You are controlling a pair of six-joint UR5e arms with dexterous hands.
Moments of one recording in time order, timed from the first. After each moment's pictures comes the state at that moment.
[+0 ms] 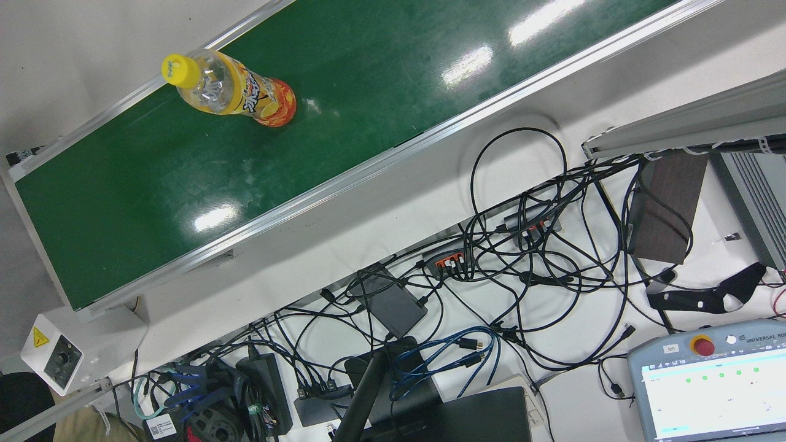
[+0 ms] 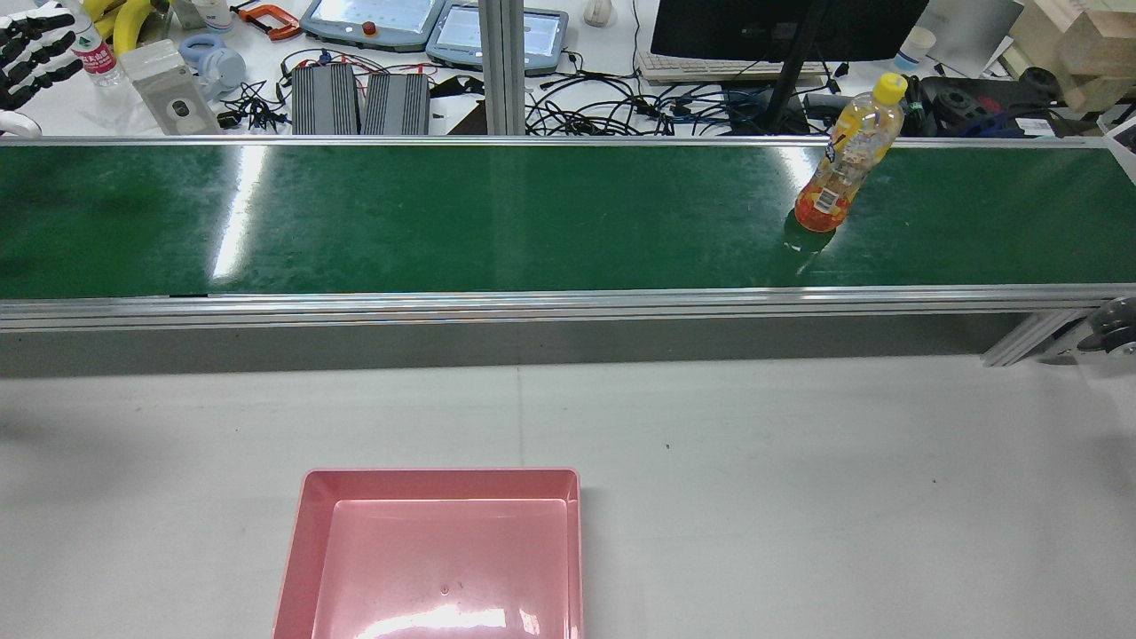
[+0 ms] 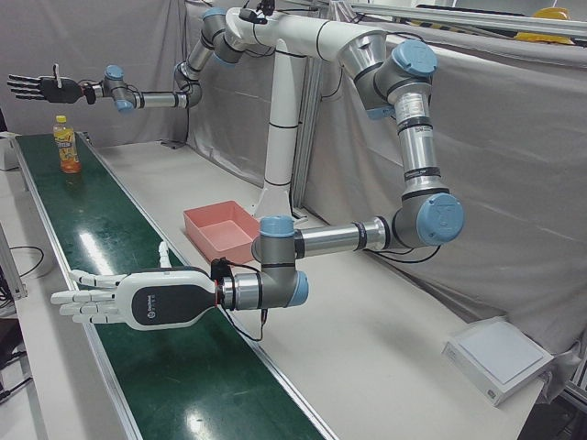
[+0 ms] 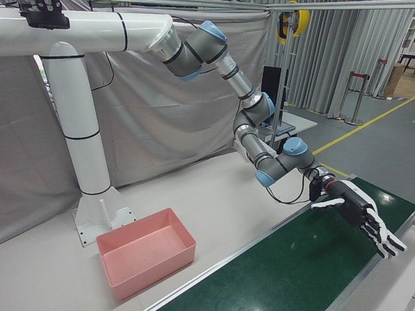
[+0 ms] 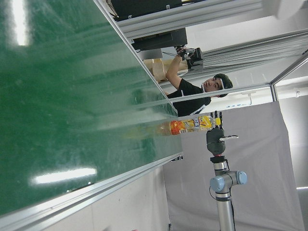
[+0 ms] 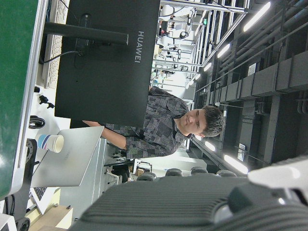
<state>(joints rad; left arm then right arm) -1.23 -1.88 -1.50 -0.09 1.49 0.29 1.57 -1.50 1.57 -3.21 -1.58 -0.10</state>
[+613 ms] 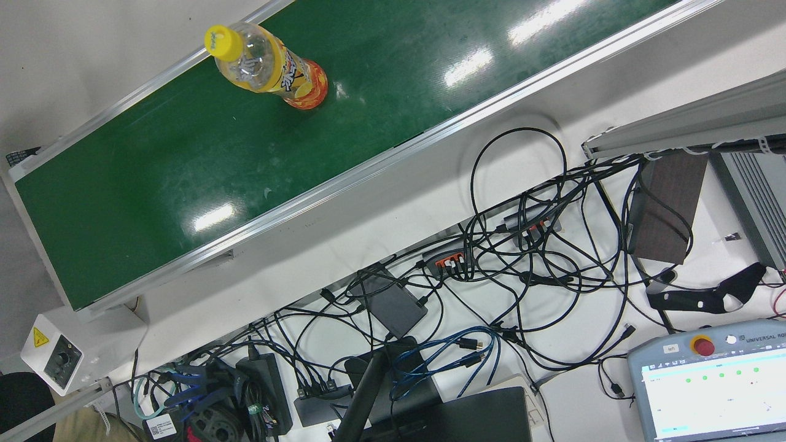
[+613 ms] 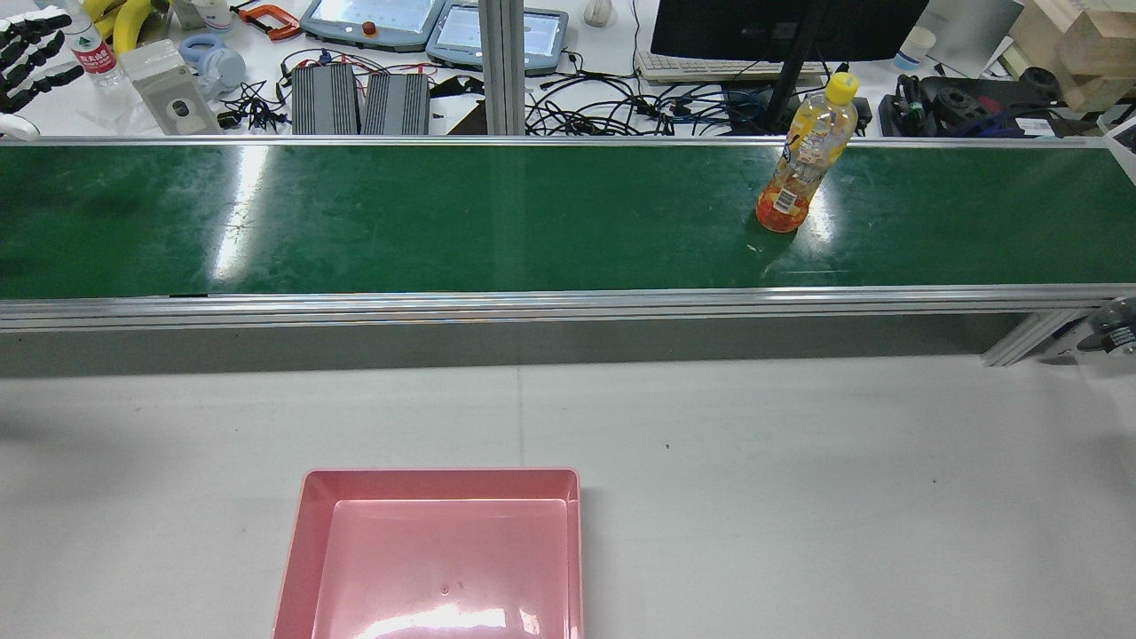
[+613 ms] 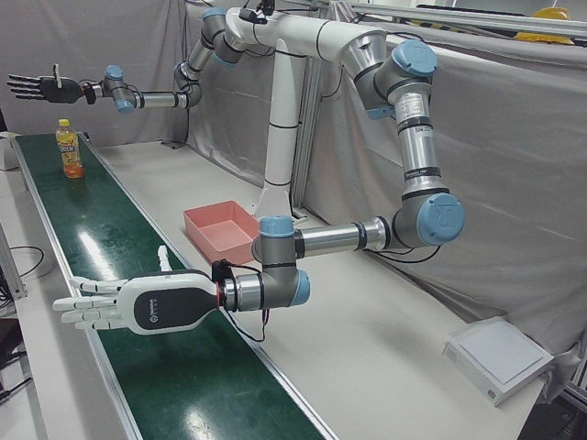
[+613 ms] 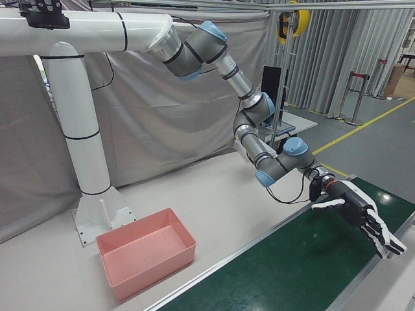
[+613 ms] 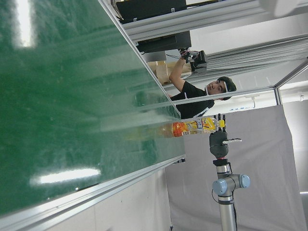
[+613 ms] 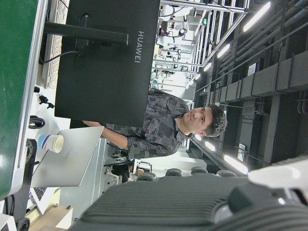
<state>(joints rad) -1.23 -1.88 -1.50 -0.07 1.49 0.29 1.57 -1.50 1.57 -3.21 -1.58 -0.10</state>
